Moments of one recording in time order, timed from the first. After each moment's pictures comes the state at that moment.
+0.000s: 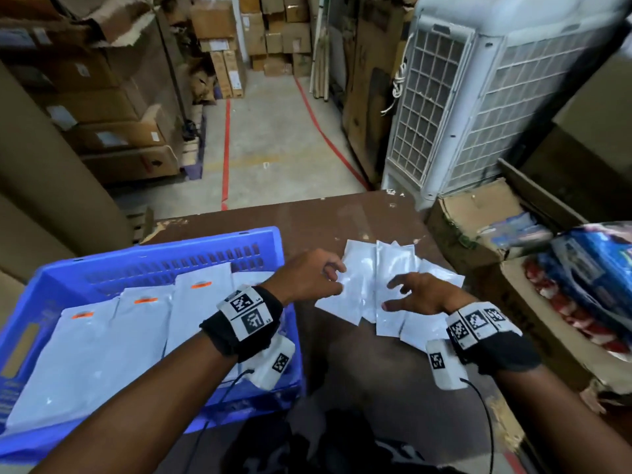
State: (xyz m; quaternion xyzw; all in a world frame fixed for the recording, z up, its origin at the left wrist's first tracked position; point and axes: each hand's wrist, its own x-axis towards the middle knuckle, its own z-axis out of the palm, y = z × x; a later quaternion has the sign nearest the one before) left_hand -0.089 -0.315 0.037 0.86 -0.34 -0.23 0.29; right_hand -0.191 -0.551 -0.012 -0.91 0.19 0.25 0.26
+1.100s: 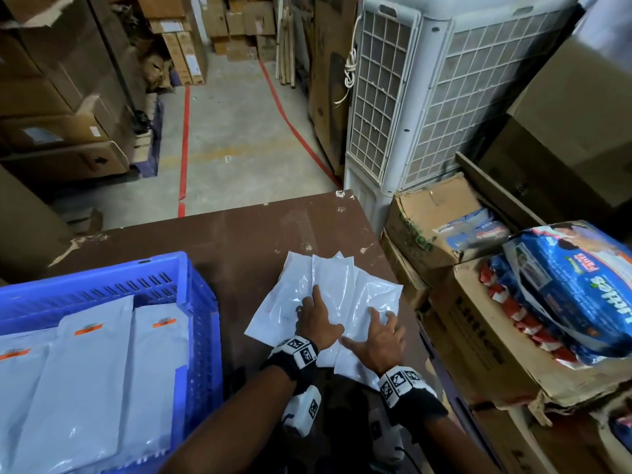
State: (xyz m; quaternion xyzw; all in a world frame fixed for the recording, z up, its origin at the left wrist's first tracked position) left_hand -0.121 -0.503 -0.132 0.91 -0.14 -0.30 0.27; right_hand -0.216 -0.608 -0.150 -0.88 0.39 0.11 0.25
